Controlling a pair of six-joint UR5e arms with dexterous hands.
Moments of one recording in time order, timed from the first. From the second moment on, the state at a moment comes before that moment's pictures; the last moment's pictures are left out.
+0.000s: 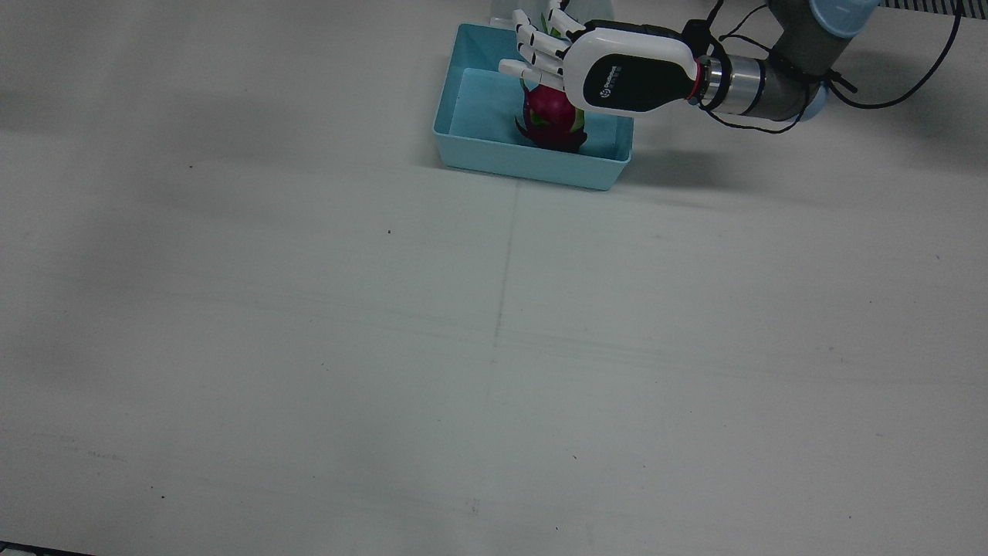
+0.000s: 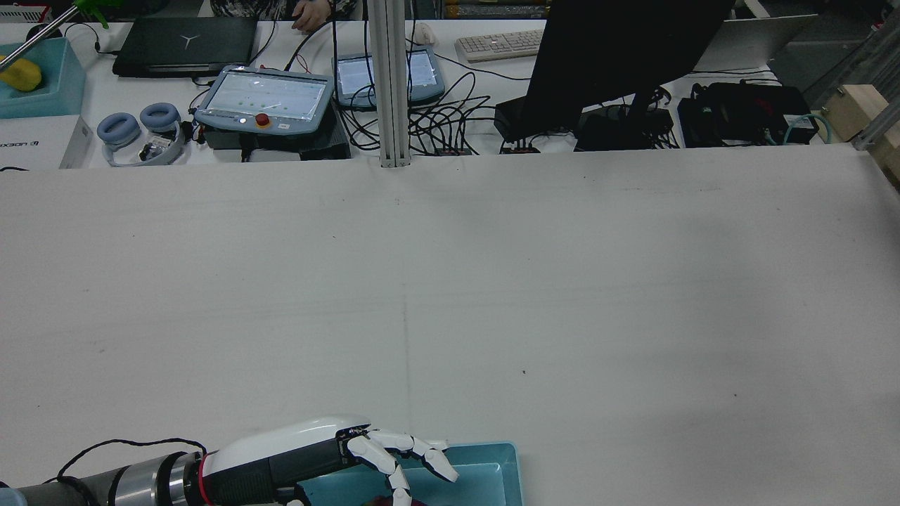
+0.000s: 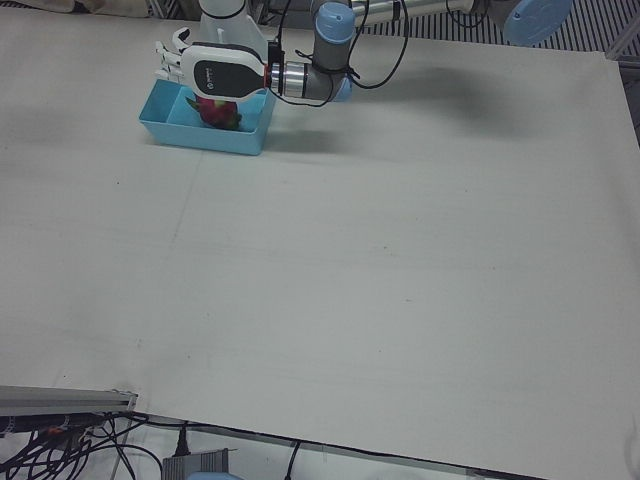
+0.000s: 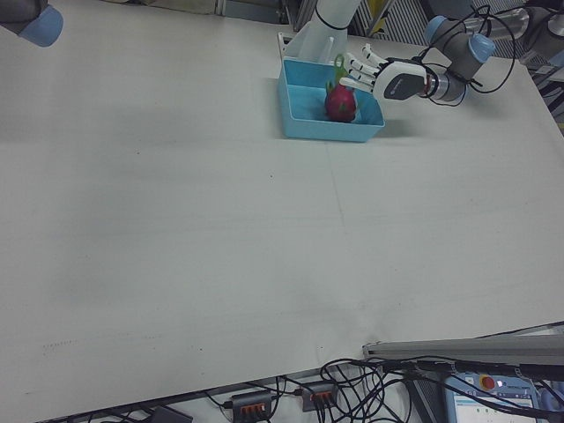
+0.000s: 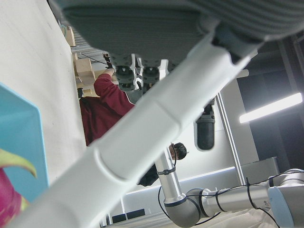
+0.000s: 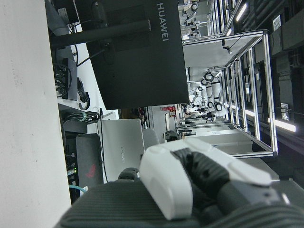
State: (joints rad) left arm -0.33 -1.76 -2.04 -0.28 1.60 0.75; right arm 1.51 -1.65 1.62 -3.27 -1.57 0.14
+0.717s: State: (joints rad) left arm -0.59 -1.63 -1.95 -0.31 1.59 0.72; right arm 1.51 -1.65 1.62 -3.27 -1.57 0.14
